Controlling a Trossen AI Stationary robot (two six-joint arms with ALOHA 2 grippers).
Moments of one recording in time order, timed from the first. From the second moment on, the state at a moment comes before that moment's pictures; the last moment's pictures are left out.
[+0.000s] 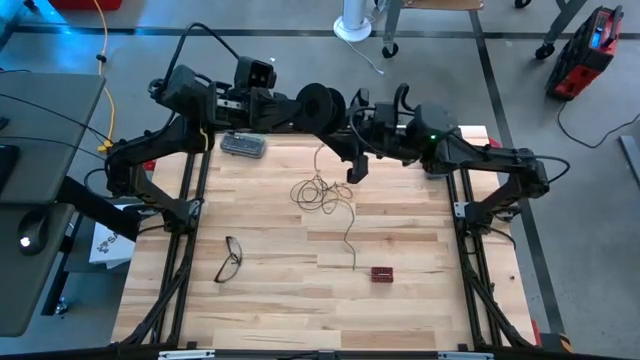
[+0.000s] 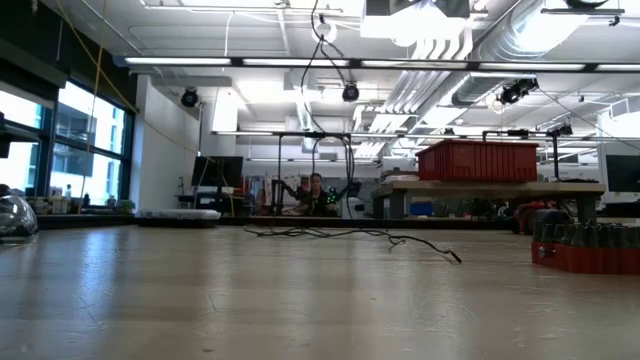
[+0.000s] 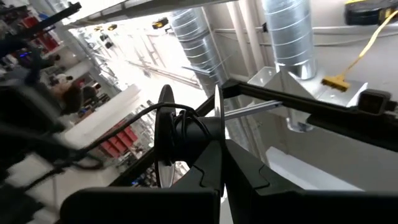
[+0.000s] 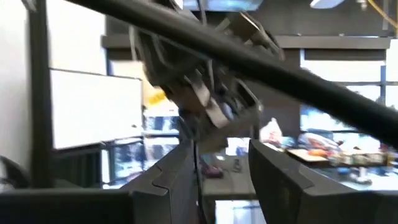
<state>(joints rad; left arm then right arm) 0.13 1.51 1.87 0.30 0.40 -1.24 -0.04 1.53 1.64 0.24 0.00 0.00</state>
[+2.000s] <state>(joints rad) 0.21 1.53 1.87 0.28 0.44 -1.26 0.07 1.61 1.64 0.37 -0.01 0.23</state>
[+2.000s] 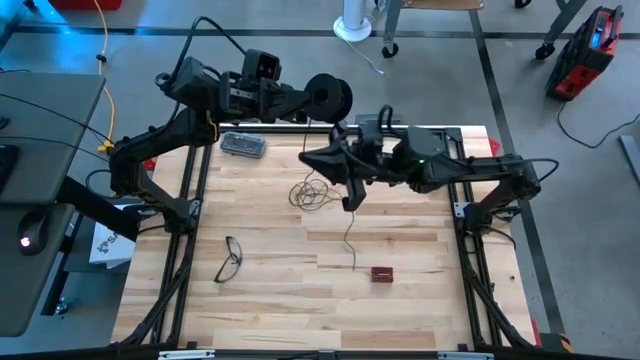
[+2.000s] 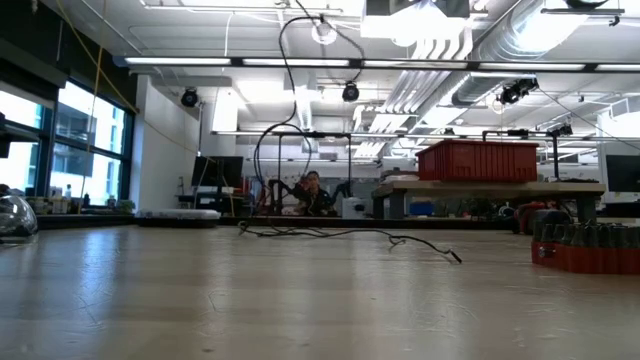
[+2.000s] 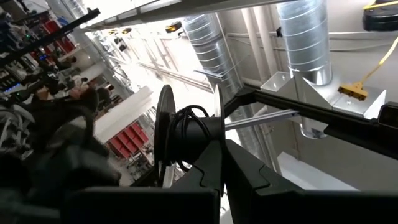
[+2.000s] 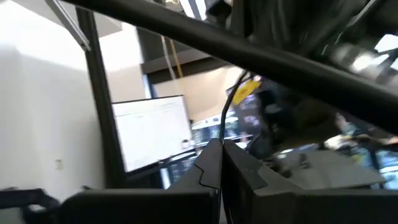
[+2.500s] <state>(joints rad) 0.34 1.49 1.87 0.17 0.50 -1.15 0.11 1.57 1.64 0.25 -0.07 0.24</state>
